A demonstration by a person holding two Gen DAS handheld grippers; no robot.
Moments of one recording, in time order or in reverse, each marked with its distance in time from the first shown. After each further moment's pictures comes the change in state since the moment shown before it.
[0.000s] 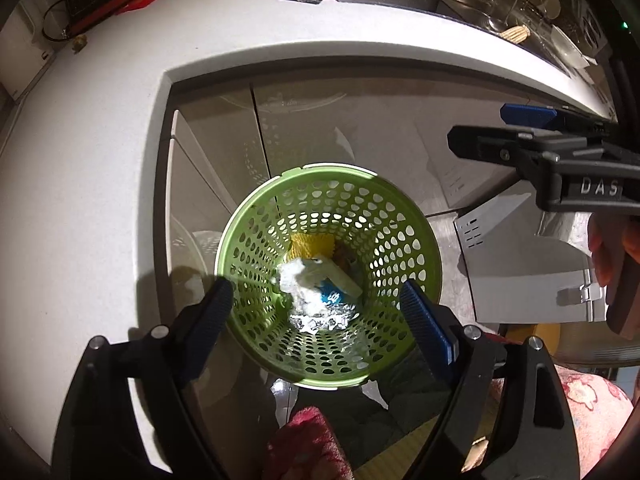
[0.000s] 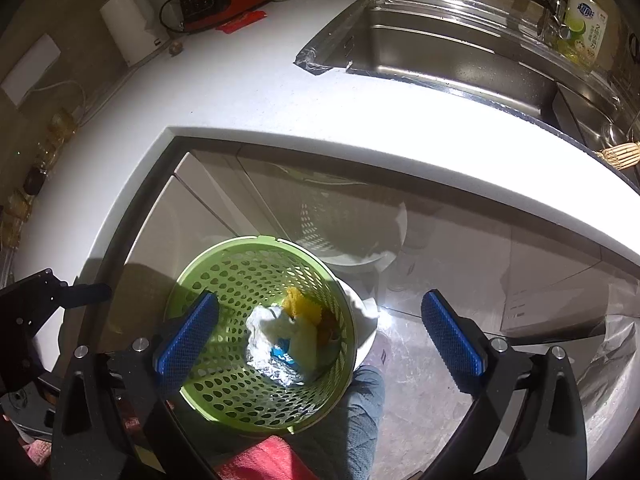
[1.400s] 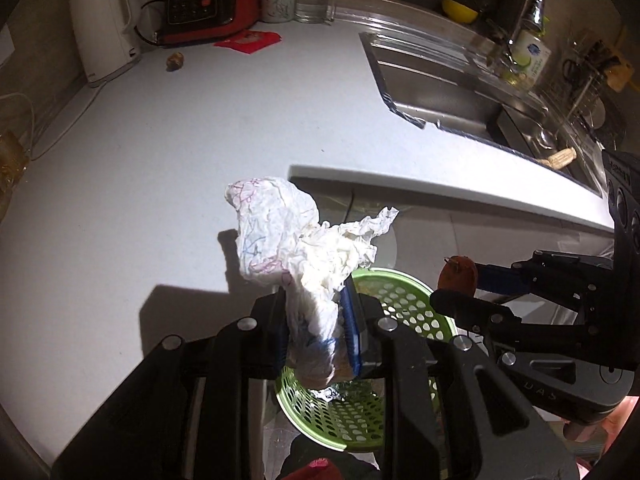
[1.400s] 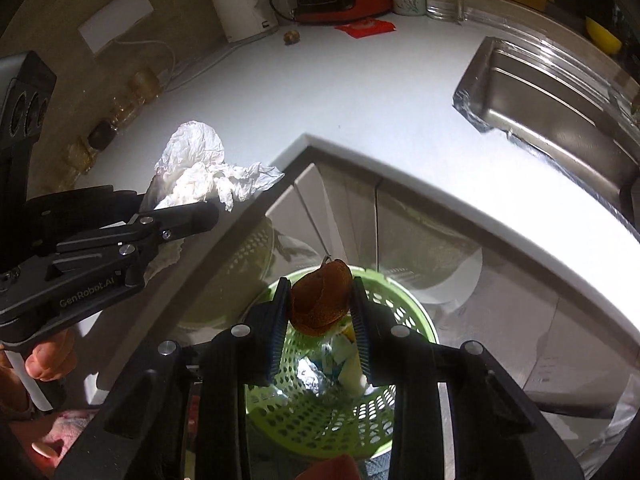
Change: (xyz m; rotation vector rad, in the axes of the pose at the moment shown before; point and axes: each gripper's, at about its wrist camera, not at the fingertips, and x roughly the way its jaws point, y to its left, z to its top) left arm -0.045 0.067 0.028 -0.232 -0.229 0.074; right arm 0.003 0.084 0.026 -0.243 -0.016 0.201
